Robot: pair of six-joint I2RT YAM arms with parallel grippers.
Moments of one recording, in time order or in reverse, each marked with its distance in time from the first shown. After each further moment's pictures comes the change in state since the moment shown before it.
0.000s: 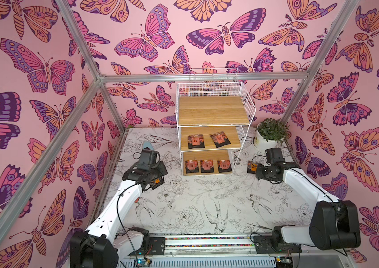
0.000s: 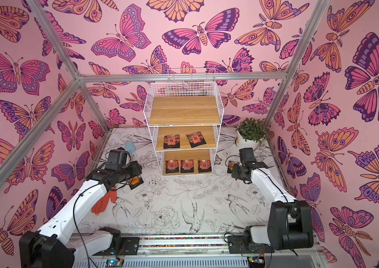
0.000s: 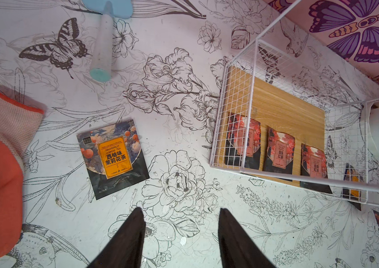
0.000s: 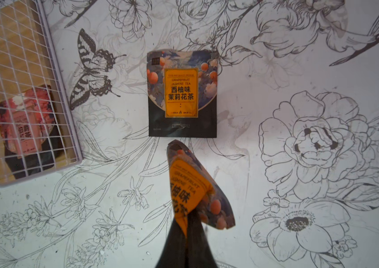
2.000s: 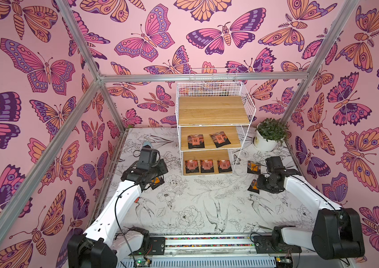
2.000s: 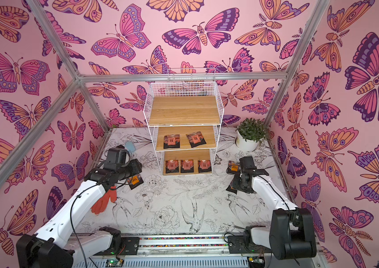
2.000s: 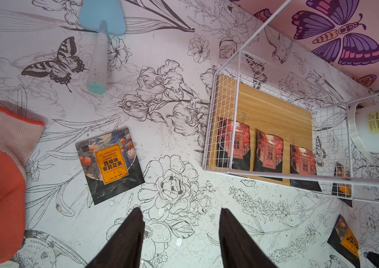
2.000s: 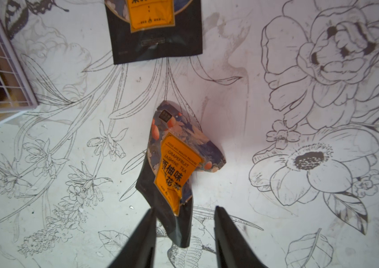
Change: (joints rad) left arm -0.019 -0.028 0.035 -0.018 -0.012 0.016; right arm 0.000 -0.080 -0.127 -0.111 -0.050 0.077
